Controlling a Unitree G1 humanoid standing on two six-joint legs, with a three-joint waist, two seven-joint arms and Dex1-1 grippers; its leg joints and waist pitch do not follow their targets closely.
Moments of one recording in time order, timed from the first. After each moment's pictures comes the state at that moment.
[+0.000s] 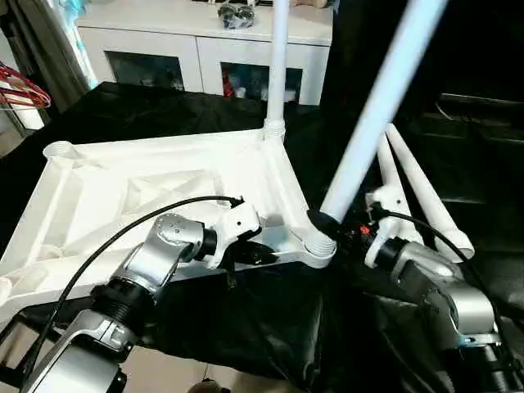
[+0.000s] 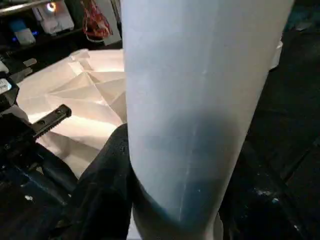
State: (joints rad) left arm -0.59 0.35 -0.37 0.50 -0.04 0.19 -1.12; right arm -0.25 -0.27 0.00 0.10 0.40 0.36 0.66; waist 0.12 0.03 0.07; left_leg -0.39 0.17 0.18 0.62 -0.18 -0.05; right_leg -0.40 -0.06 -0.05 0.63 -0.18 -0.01
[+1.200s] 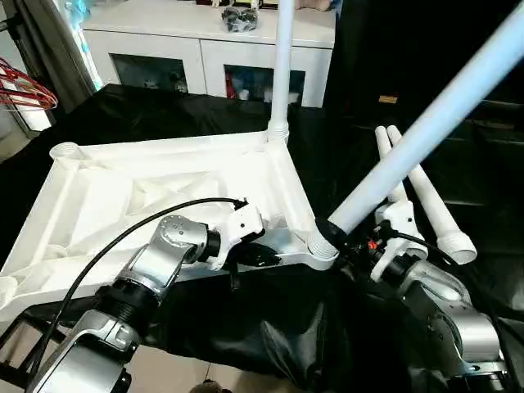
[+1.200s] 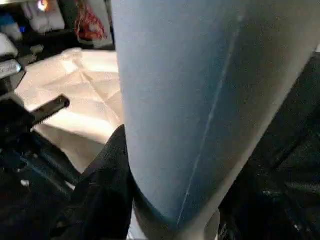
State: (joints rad) left arm -0.59 0.33 -0.37 0.53 -0.02 0.17 -1.11; right arm -0.15 -0.29 0.04 0.03 0.34 0.25 0.62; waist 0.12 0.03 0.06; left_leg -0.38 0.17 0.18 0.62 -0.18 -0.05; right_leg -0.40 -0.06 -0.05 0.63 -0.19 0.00
